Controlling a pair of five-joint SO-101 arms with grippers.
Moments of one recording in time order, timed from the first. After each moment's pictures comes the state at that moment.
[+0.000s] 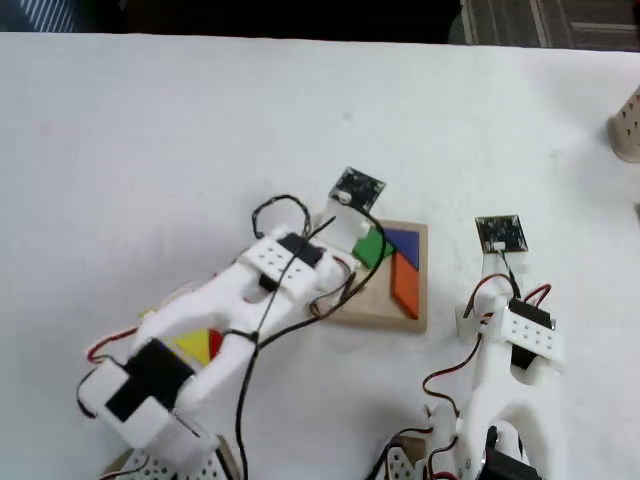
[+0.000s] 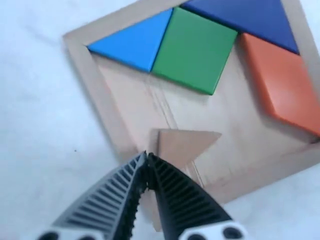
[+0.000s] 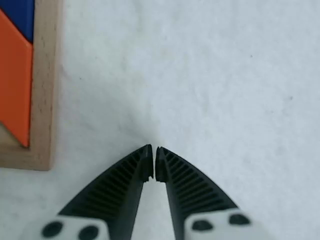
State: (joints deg) left arm 32.1 6.5 30.9 44.8 10.4; right arm 21.4 -30.8 68.0 42.0 30.7
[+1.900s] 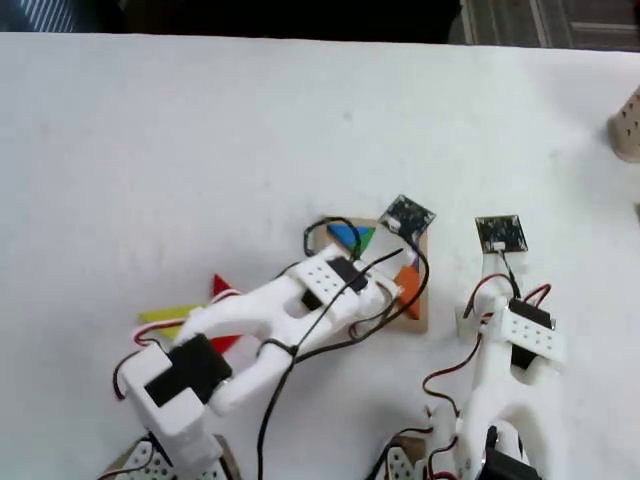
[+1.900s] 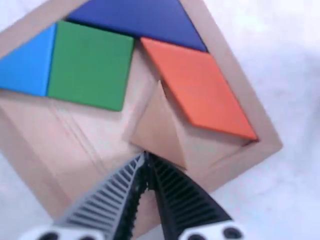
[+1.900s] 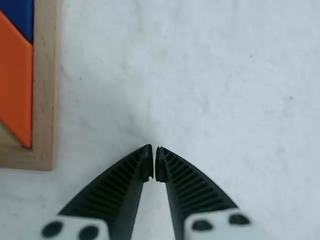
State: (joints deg) left arm 42.4 13.1 26.6 39.5 14.4; right arm 21.4 -30.8 68.0 42.0 30.7
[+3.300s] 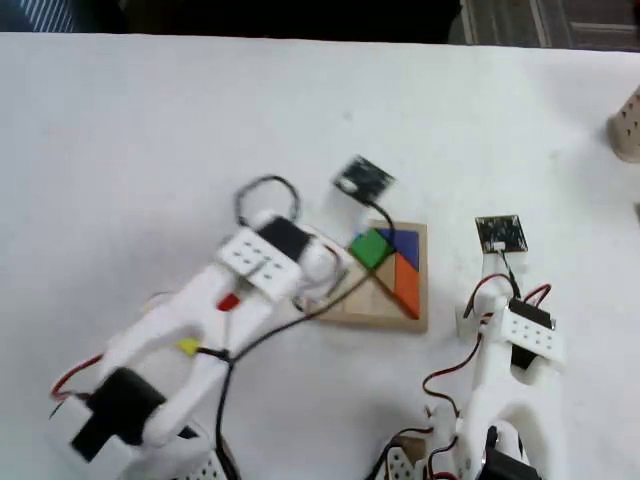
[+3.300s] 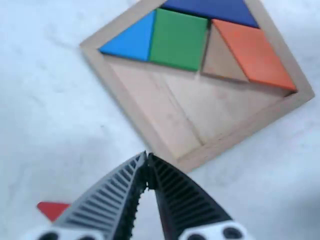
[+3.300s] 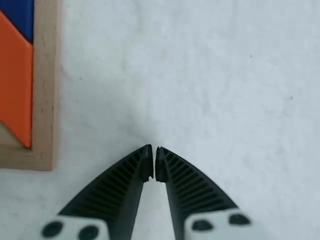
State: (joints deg) left arm 29.3 -8.2 26.6 64.0 0.0; right arm 21.4 -30.8 68.0 42.0 30.7
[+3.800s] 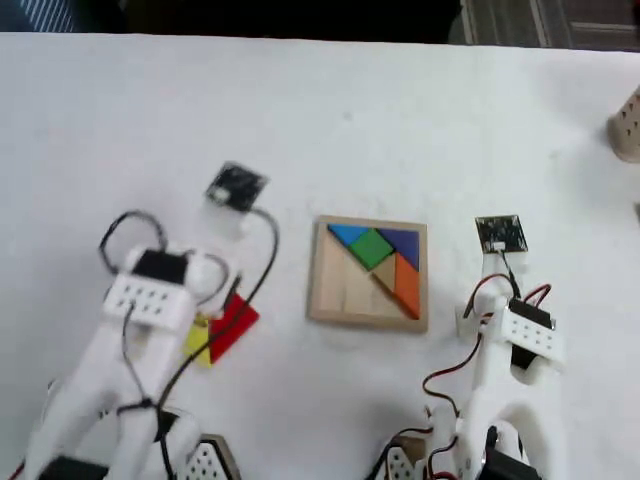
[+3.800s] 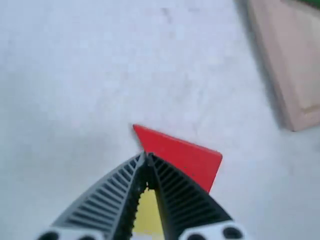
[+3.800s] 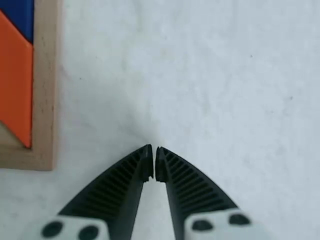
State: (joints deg) left arm 4.9 -35.1 55.7 59.7 -10.9; right arm 21.4 -30.8 68.0 42.0 30.7
